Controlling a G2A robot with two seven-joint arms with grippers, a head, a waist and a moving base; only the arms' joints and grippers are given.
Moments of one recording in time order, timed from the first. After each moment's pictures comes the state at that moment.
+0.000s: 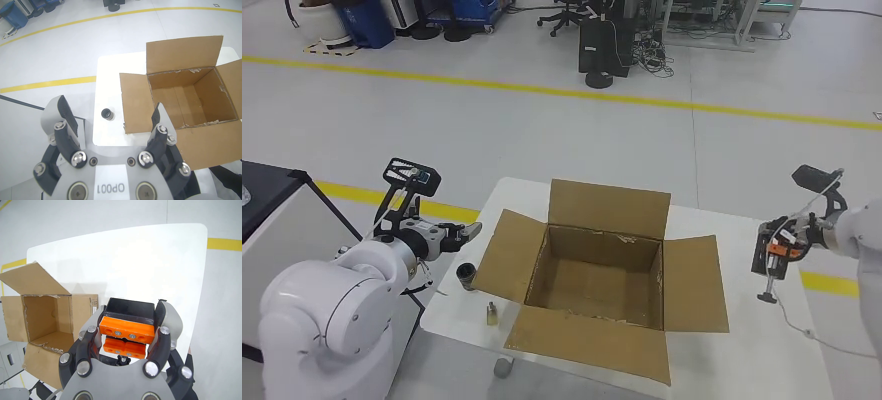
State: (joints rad) left arm 1.26 -1.34 -1.63 -2.35 1.21 -0.09 -1.47; right arm -0.99 -0.87 1.63 -1.60 -0.73 0.28 1.54
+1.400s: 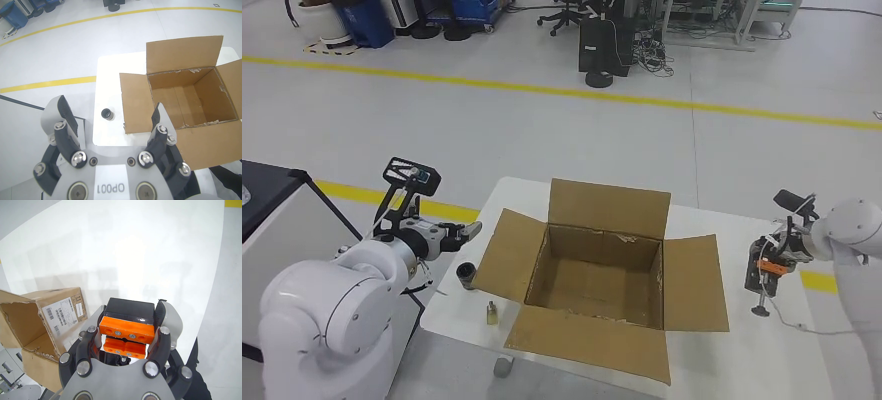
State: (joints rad) left arm 1.26 -1.34 -1.63 -2.35 1.21 -0.09 -1.47; right arm -0.85 -0.87 1.43 -1.22 -0.70 0.25 1.49
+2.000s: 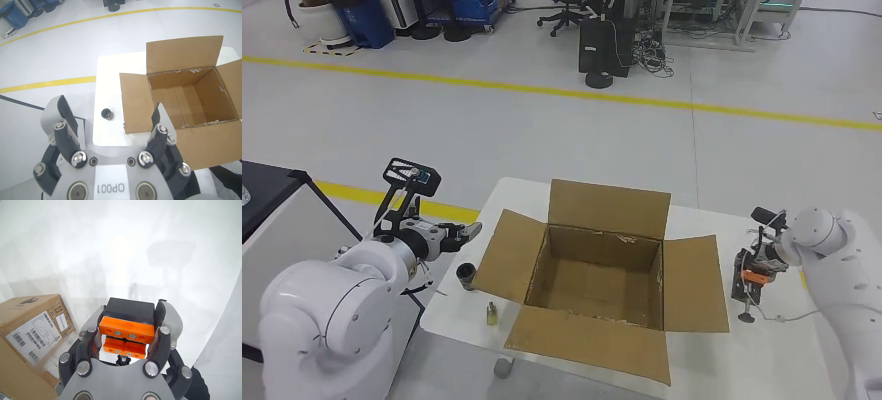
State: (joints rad) left arm 1.26 -1.34 -1.63 -2.35 1.21 -0.09 -1.47; right arm -0.69 -0.94 1.20 -0.82 -0.66 0.15 1.34
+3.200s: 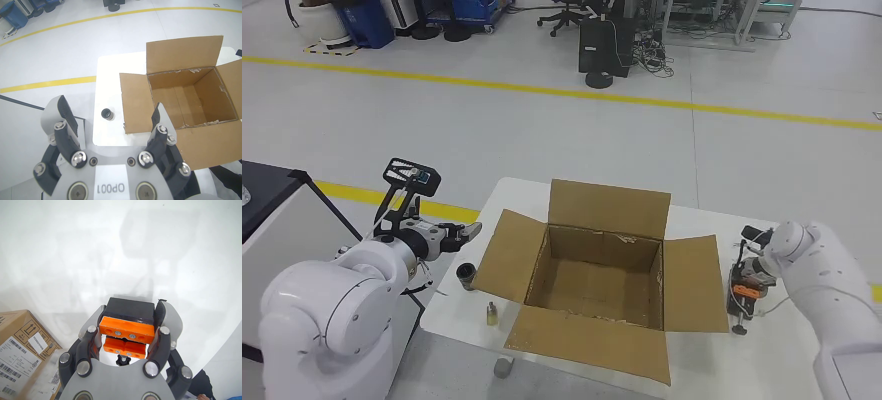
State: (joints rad) left arm 1.26 -1.34 -1.63 -2.35 1.21 -0.09 -1.47; right arm -0.53 -1.06 1.02 -0.38 -0.66 0.07 1.19
